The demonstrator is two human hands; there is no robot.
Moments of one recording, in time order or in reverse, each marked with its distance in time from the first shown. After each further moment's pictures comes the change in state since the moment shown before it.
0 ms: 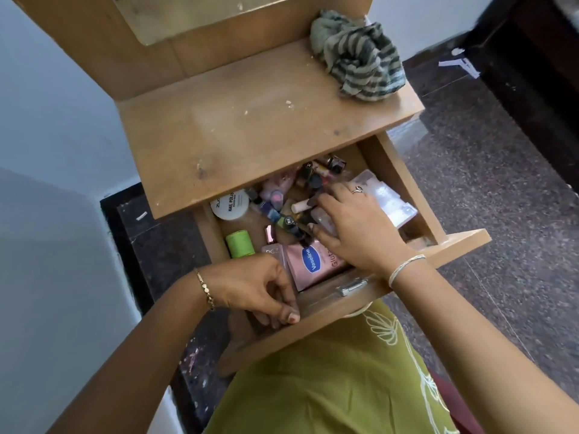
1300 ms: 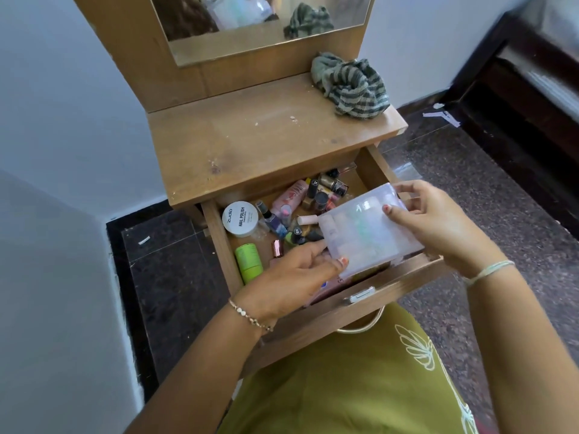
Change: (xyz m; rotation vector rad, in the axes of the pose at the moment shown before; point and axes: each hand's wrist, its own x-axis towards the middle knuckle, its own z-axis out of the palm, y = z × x) left_hand 0.003 0.034 0.072 -0.308 0.459 0.310; right_hand -0.061 0.043 -0.046 0.770 0.110 0.575
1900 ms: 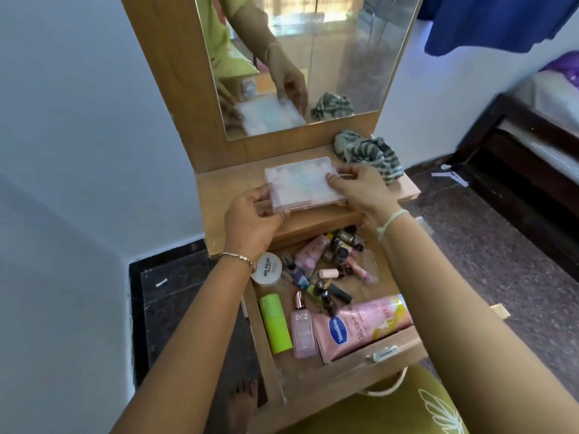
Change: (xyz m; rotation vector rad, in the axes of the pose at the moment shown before) left_hand 0.038 0.041 -0.112 0.039 0.877 0.370; right_hand 0.101 -0.121 0.058 0.375 0.066 -0.152
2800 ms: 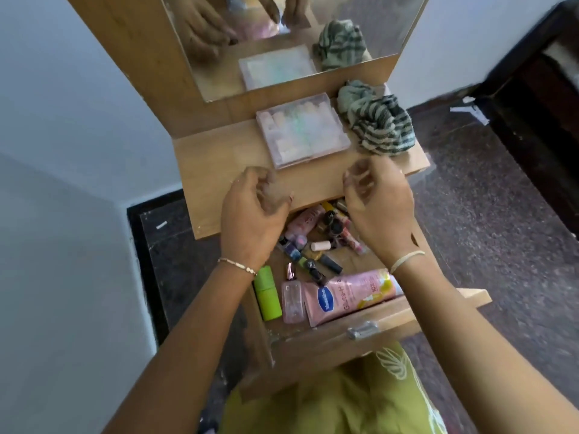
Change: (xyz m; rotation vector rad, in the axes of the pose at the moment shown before) left_hand -0.003 -0.006 0.014 0.307 0.066 0.160; right_hand -0.043 0.019 -0.021 -0.538 0.232 -0.425
